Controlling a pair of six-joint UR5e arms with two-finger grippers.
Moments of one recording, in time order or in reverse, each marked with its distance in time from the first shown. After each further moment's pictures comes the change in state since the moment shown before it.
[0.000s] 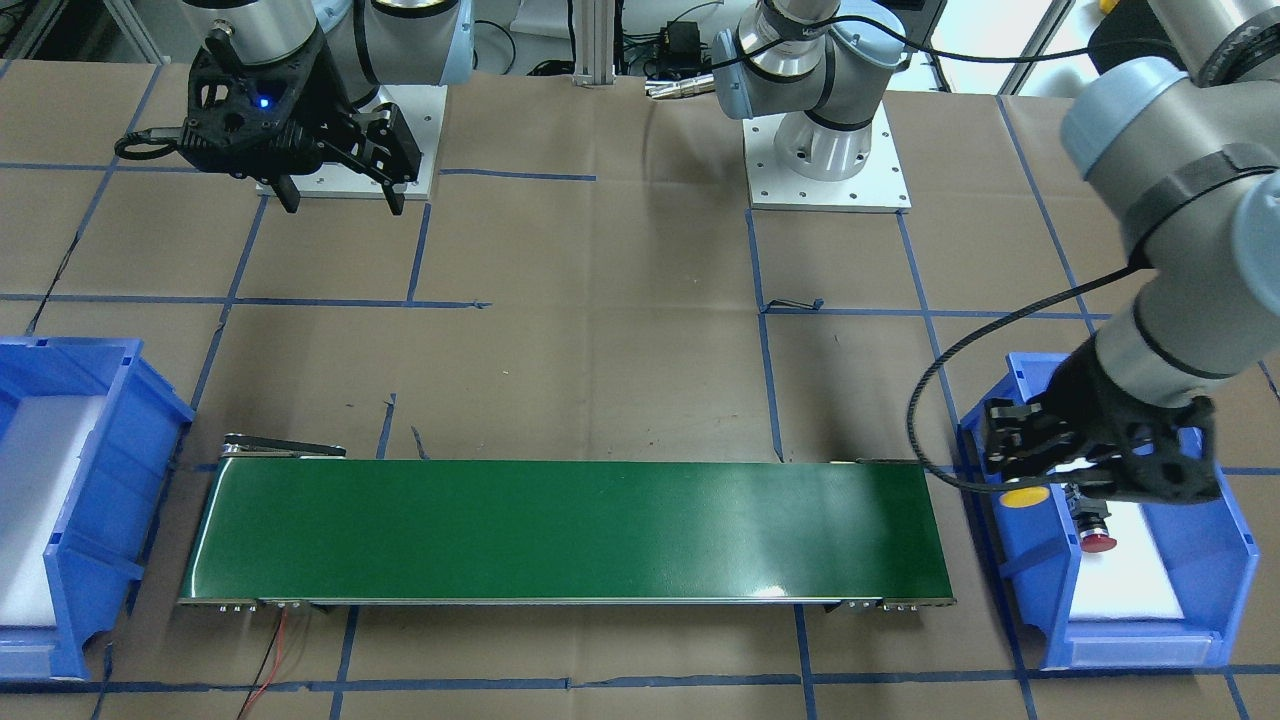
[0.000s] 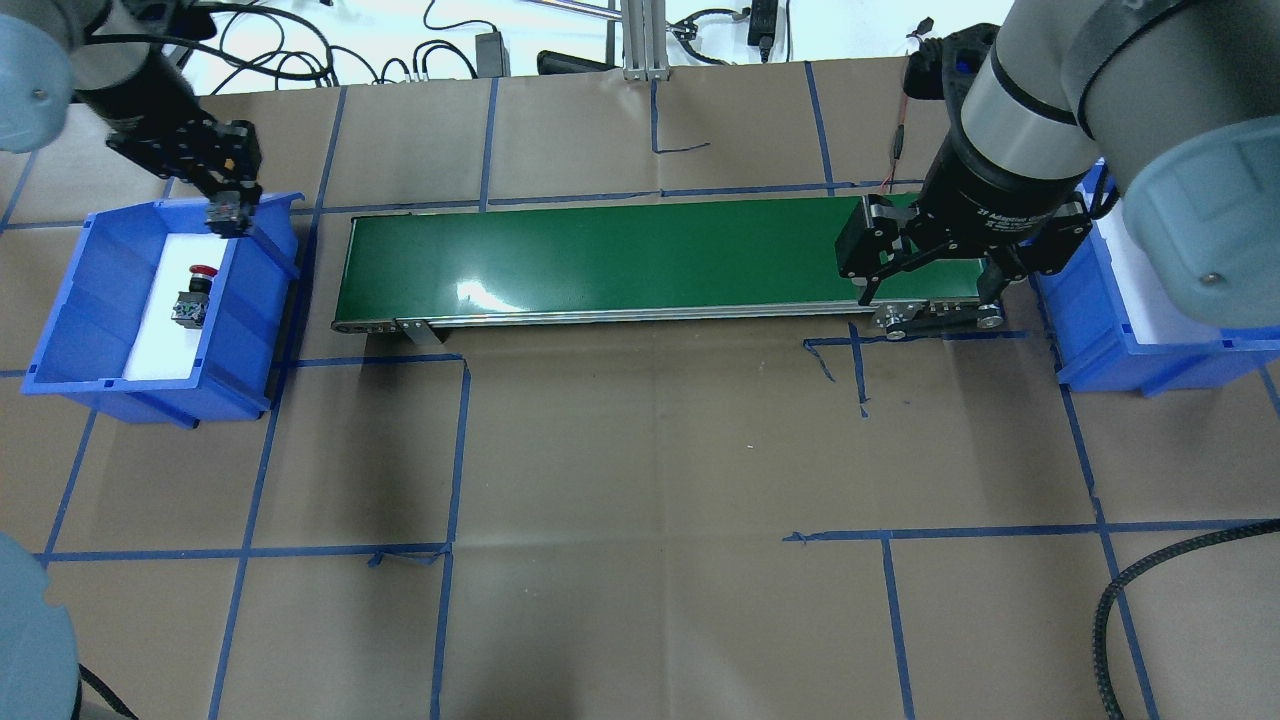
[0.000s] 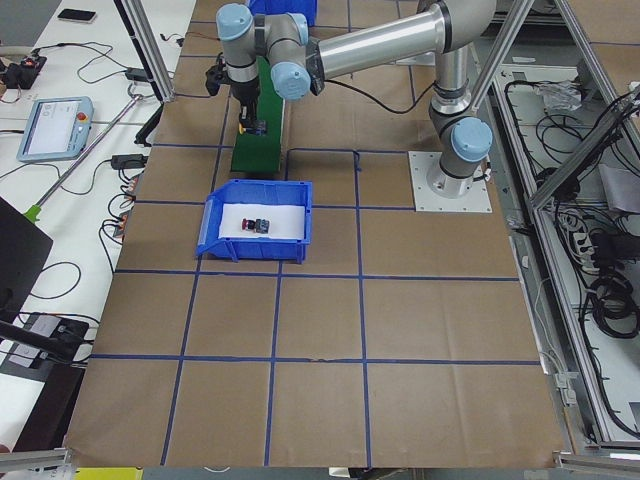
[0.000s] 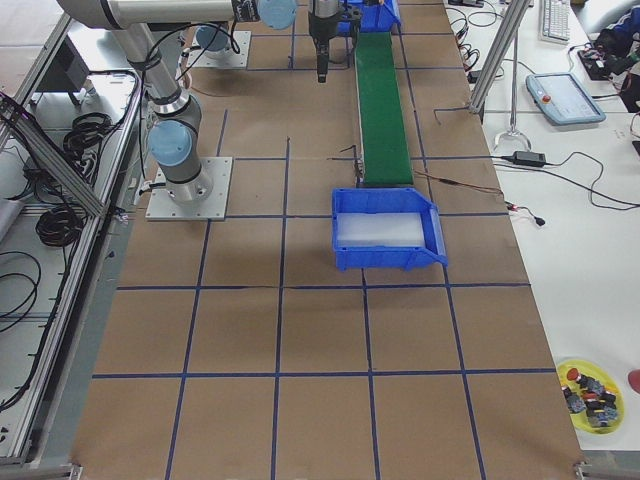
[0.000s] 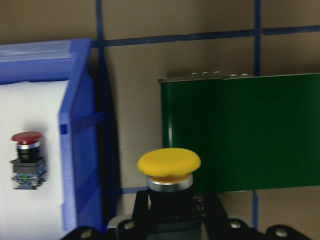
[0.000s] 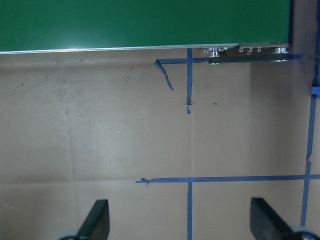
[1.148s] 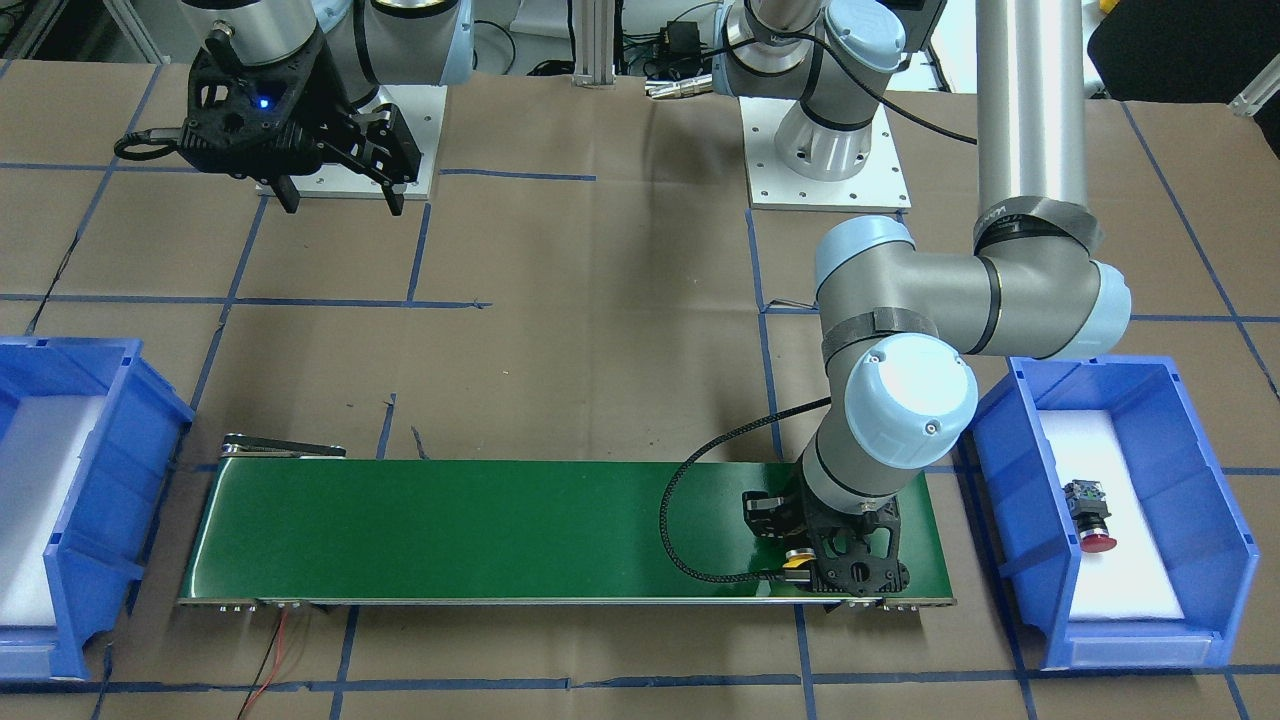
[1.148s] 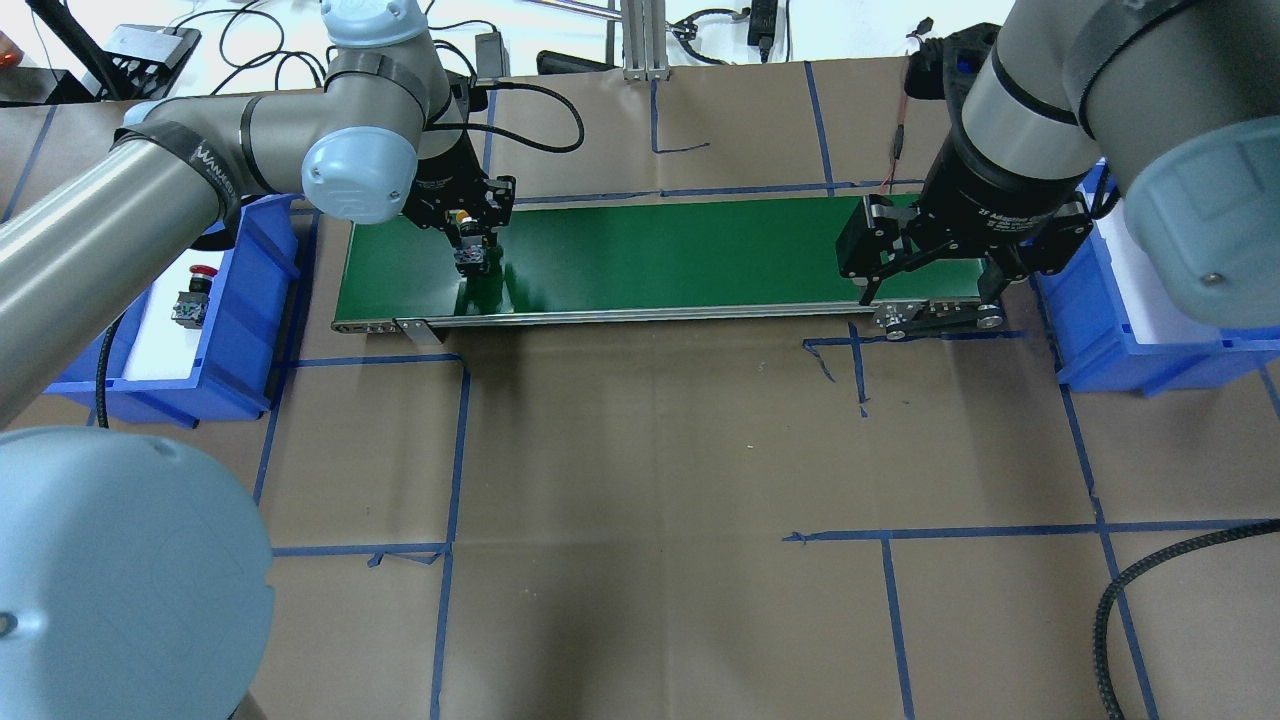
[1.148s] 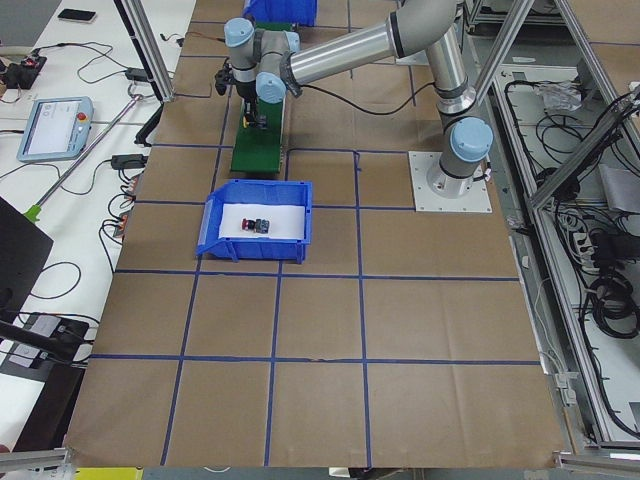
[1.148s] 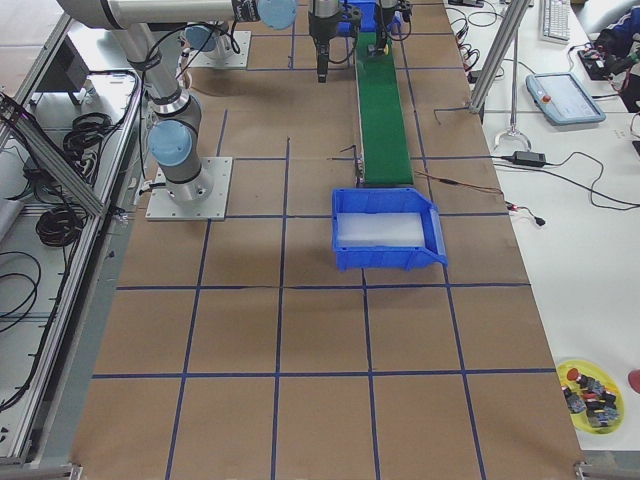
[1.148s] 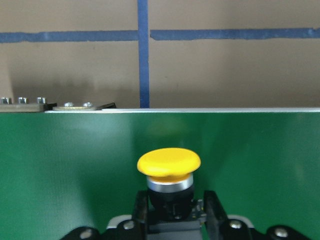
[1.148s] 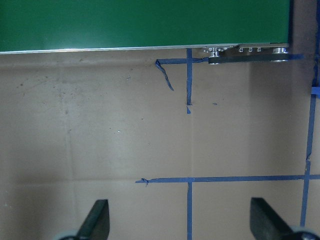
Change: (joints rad) left arm -0.166 -0.158 -0.044 0.200 0.009 -0.216; right arm 0.000 0.000 0.000 0.000 0.000 0.000
